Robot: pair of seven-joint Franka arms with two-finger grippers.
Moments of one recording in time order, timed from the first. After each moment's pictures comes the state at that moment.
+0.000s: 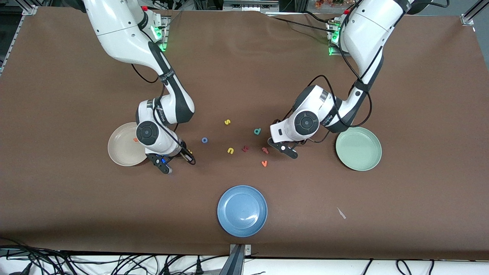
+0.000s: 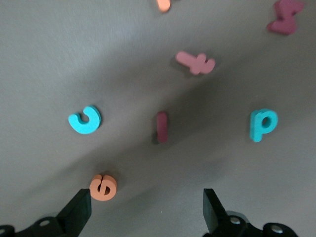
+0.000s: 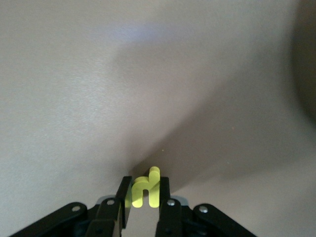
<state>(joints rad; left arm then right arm) -0.29 0.68 -0.27 -1.68 0.02 2.12 -0.02 0.50 0.73 -0.11 -1.64 0.23 2.32 0.94</state>
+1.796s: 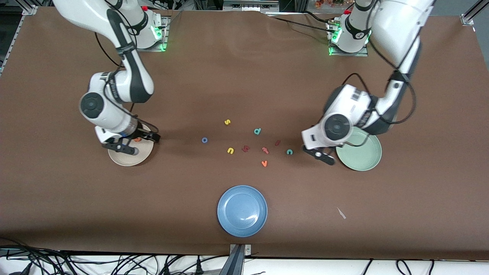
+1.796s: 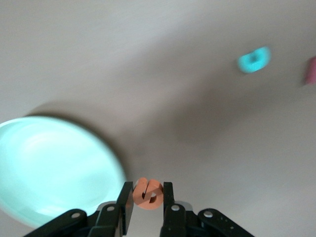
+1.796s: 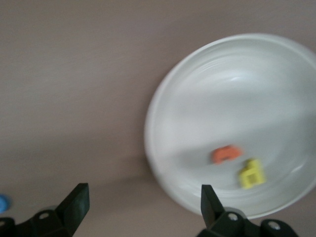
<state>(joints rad) -0.11 0.55 -0.25 -1.67 0.23 1.88 0.06 0.50 0.39 -0.24 -2.04 0.20 2.38 0.39</state>
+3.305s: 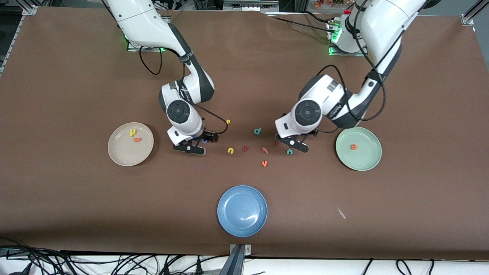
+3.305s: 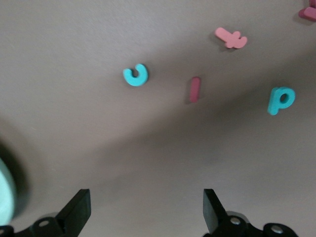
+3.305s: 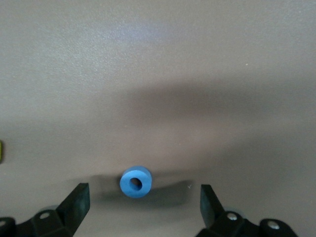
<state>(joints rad) -0.12 0.62 -0.50 -1.67 0.25 1.93 -0.33 0.68 0.67 -0.14 -1.78 0.20 2.39 0.59</state>
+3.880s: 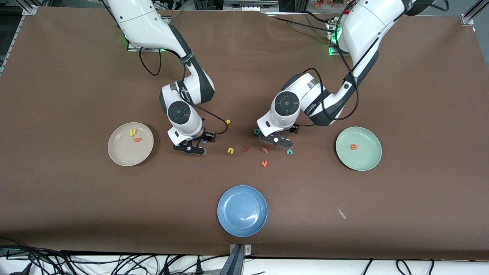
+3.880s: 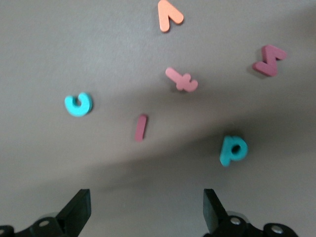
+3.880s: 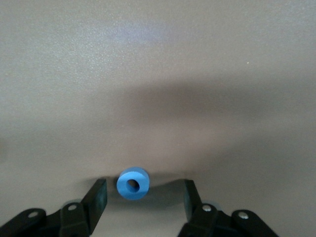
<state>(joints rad) -0.19 0.70 -0.50 -1.68 0.32 2.13 -0.52 0.68 0.67 -0.14 -1.78 0.20 2.39 0.59</state>
